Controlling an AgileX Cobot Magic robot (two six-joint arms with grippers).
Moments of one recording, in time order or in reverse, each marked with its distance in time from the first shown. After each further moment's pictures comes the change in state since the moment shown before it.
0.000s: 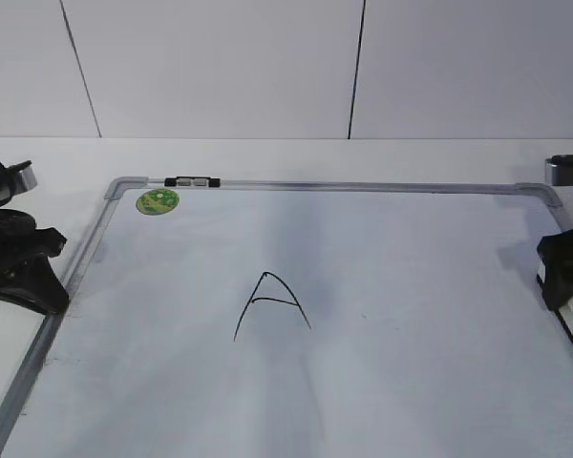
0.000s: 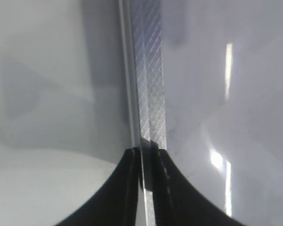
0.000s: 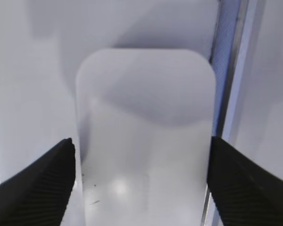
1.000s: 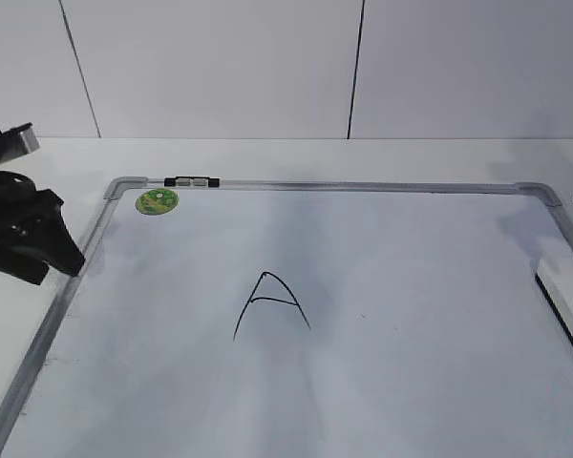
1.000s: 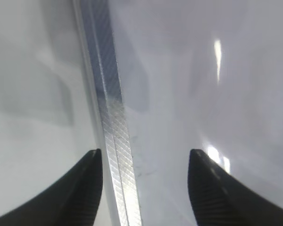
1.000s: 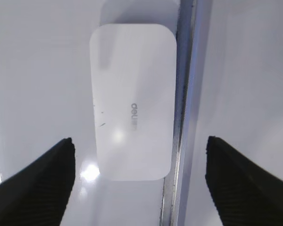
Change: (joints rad) left arm 0.000 -0.015 -0.110 0.009 0.124 0.000; right arm 0.000 -0.122 -0.135 -0.011 0.263 0.011
